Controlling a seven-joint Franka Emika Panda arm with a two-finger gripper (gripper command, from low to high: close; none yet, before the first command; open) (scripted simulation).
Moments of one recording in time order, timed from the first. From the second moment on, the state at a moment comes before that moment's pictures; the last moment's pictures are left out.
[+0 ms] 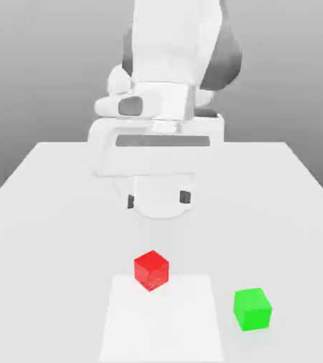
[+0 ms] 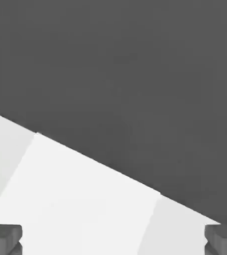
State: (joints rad) arm 0.06 -0.30 -0.11 -2.82 -0.14 2.70 0.33
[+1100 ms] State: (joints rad) arm -0.03 0.17 -0.02 -2.94 0.02 3.11 0.03
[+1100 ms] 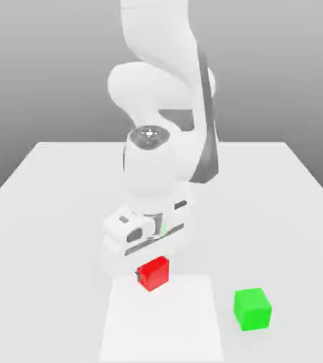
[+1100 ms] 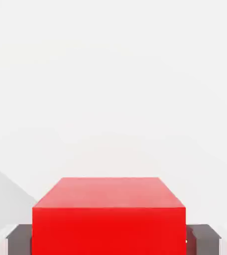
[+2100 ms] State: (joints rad) arm 0.09 -0.14 -0.08 -2.94 0.02 2.80 0.13
